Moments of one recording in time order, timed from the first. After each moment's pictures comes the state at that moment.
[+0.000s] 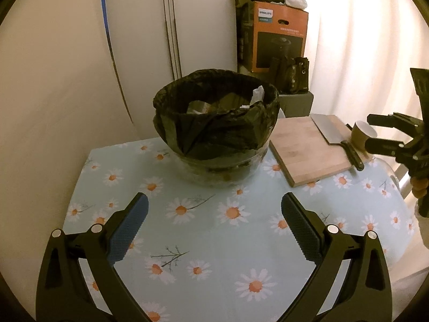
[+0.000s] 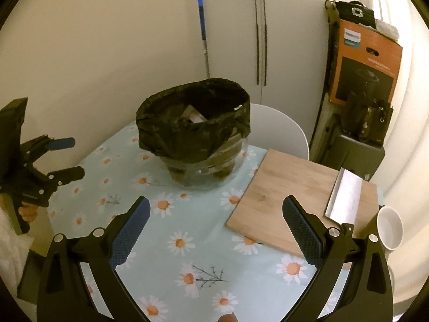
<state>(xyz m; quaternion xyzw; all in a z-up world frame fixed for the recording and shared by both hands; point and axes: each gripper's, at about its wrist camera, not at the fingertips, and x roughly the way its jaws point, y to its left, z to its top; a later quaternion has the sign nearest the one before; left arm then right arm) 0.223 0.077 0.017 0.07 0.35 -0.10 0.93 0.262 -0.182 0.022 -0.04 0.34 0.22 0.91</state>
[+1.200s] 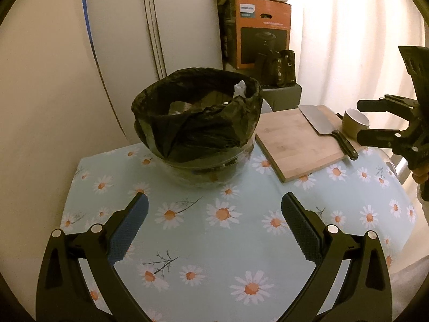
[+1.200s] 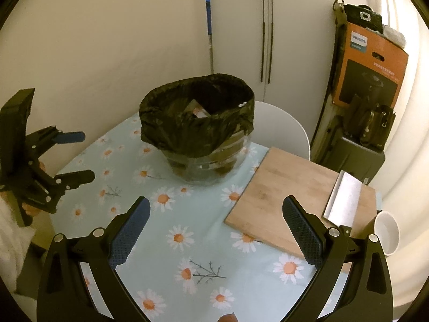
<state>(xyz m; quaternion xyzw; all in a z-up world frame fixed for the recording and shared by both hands) 0.227 0.058 0.010 0.10 0.35 -0.14 0.92 0.262 -0.177 0.022 -0.05 0.35 0.23 0.91</state>
